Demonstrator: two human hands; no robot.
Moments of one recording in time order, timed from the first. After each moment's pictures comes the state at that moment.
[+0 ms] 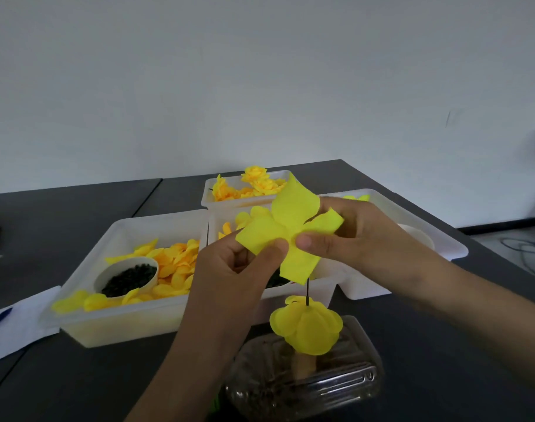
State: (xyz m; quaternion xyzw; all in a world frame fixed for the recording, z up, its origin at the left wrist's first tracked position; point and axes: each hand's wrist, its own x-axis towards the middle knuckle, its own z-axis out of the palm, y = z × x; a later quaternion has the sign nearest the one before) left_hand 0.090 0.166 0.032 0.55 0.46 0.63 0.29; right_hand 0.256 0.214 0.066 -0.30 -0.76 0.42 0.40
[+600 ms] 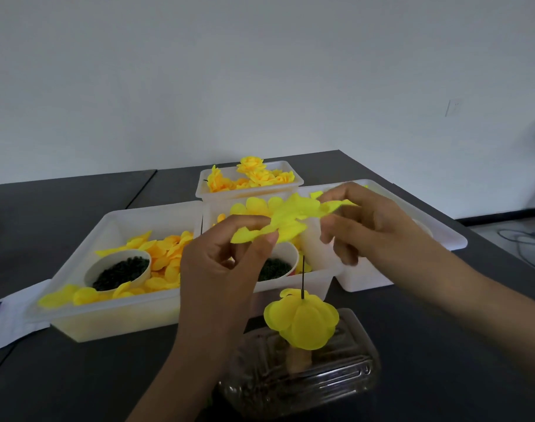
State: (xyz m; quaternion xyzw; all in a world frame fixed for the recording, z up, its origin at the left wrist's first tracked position) left_hand 0.088 0.178 0.020 0.61 0.44 0.65 0.14; right_hand 0.271 0.219 0.053 -0.39 -0.70 0.40 0.45
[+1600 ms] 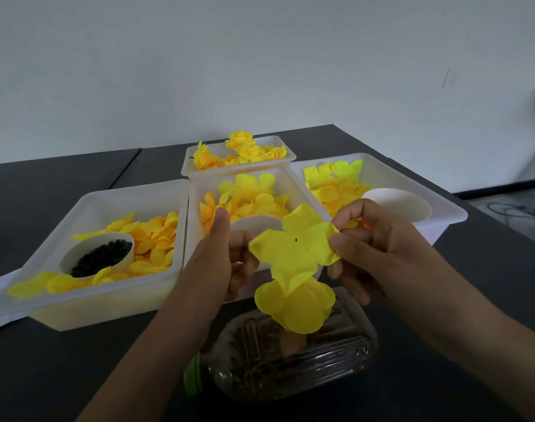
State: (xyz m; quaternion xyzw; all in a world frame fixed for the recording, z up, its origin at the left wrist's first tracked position) left_hand 0.078 0.208 -0.007 0.47 0.56 0.49 0.48; right_hand 0.277 0.196 0.015 -0.35 -0.58 0.54 0.49
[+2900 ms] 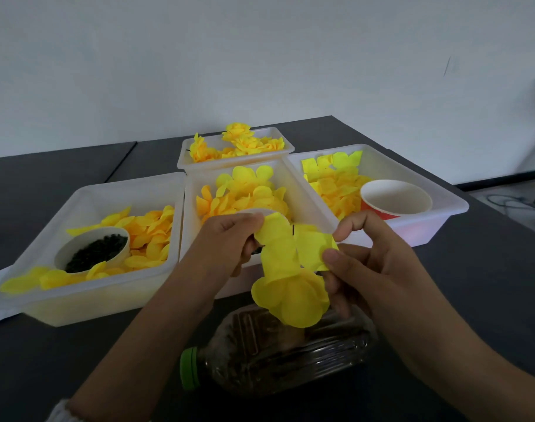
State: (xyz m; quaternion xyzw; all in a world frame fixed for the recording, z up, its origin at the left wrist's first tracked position) left_hand 0.079 0.228 -0.006 0.55 0.54 0.46 0.43; right_hand 0.269 0.184 -0.010 -0.35 -0.54 0.56 0.53
